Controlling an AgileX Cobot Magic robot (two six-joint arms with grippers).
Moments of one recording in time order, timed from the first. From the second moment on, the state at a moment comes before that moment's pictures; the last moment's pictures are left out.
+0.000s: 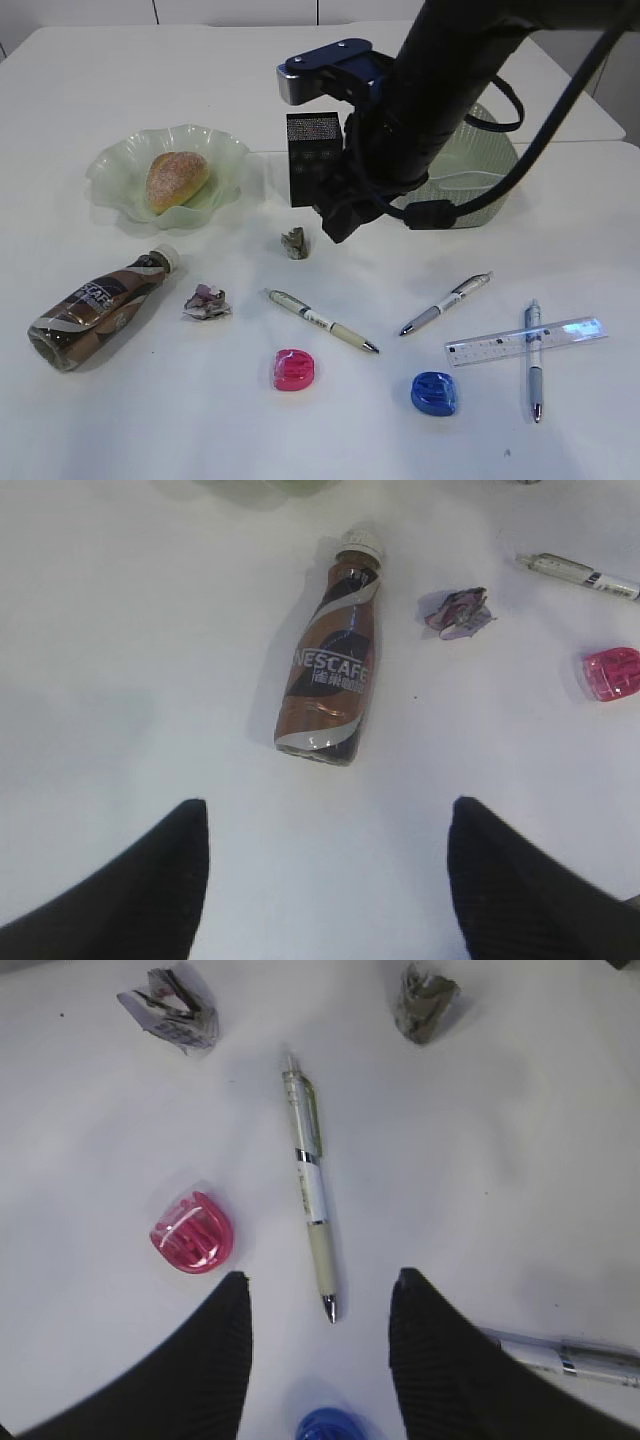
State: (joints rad) left arm -0.13 1.23 -1.19 -0.09 1.11 0.13; right arm 0.49 1.82 -1.51 0.17 0.97 -0.33
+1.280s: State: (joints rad) left arm -0.06 1.15 -1.19 -0.08 1.13 0.09; right arm 0.71 2.26 -1.89 0.22 0.87 -0.44
